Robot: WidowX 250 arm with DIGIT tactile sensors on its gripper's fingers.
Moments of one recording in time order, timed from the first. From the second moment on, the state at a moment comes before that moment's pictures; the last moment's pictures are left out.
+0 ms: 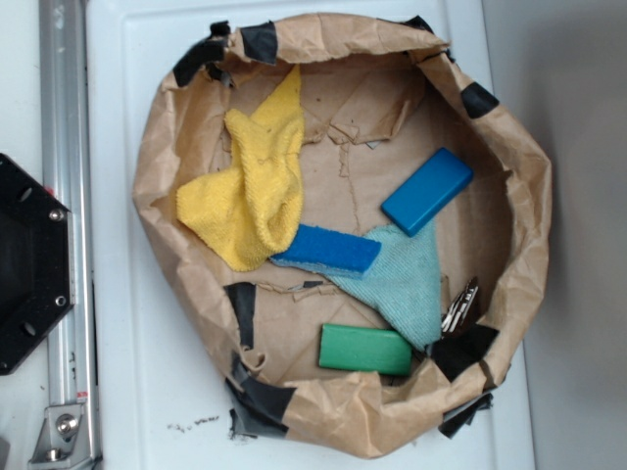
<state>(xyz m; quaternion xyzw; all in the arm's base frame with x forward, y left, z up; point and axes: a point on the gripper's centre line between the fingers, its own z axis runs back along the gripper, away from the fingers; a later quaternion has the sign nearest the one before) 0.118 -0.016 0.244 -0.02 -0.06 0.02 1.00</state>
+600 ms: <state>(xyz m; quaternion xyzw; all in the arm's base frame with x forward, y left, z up) 0.170 -0.010 0.205 -0.02 -0.04 0.08 1.00</state>
